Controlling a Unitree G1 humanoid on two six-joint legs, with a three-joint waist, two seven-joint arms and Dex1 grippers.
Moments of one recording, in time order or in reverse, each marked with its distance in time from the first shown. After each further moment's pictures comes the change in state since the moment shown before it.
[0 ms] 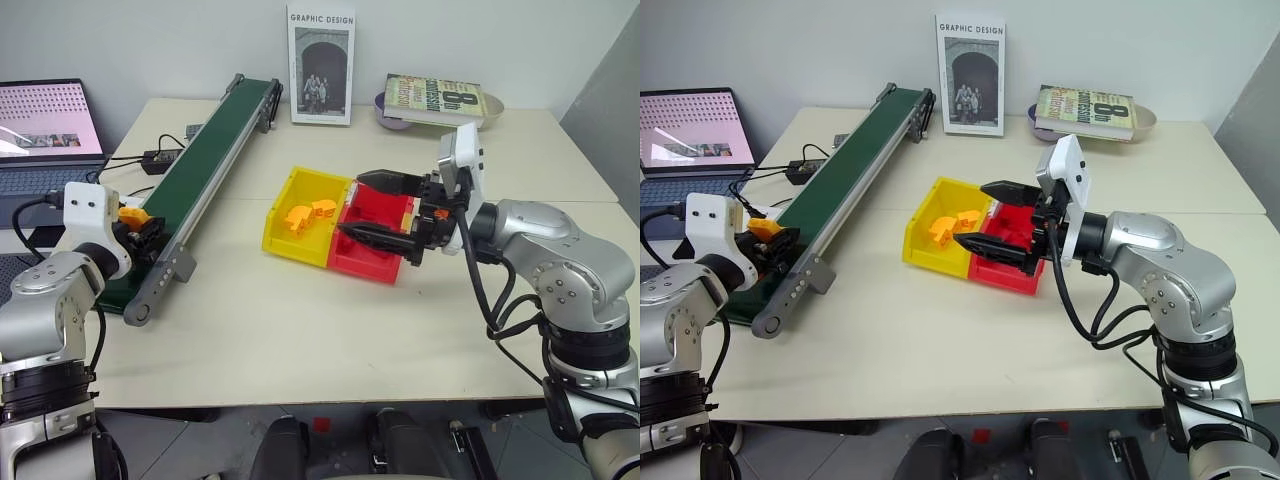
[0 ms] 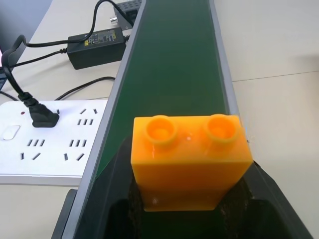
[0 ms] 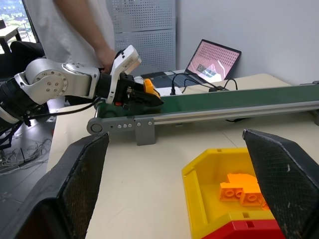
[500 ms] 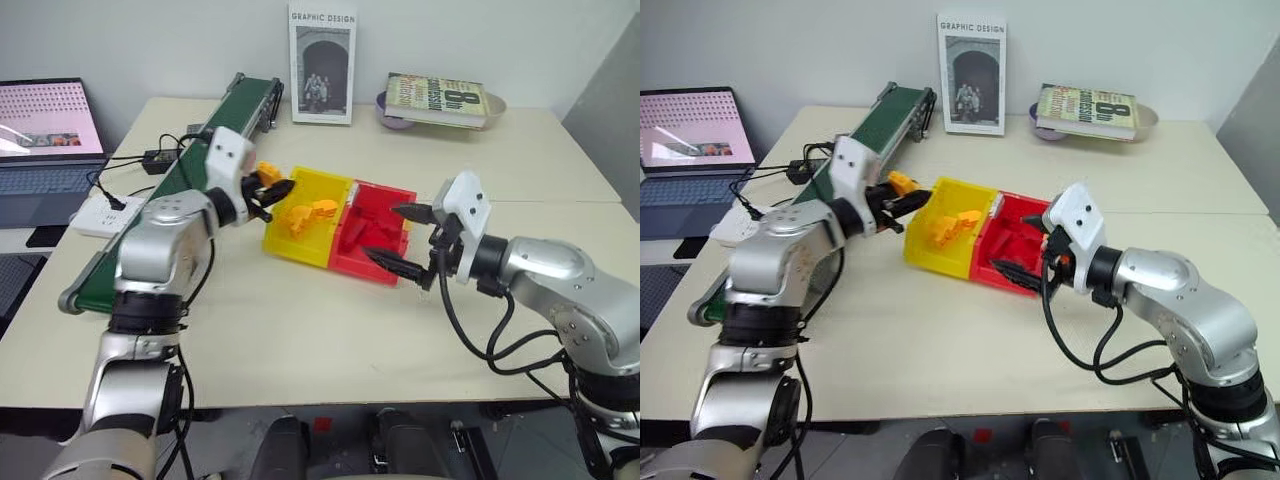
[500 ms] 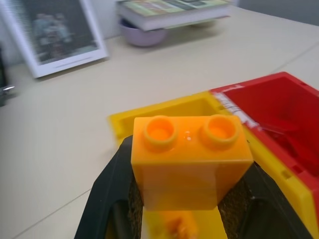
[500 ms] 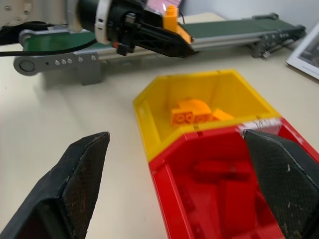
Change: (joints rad) left arm -0.441 -0.232 -0.429 0.230 0.051 -0.146 -0.220; right arm 0.217 -0.125 0.005 -0.241 -0.116 0.112 -0.219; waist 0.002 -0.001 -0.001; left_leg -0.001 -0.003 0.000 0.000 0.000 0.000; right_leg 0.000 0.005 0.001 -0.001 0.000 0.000
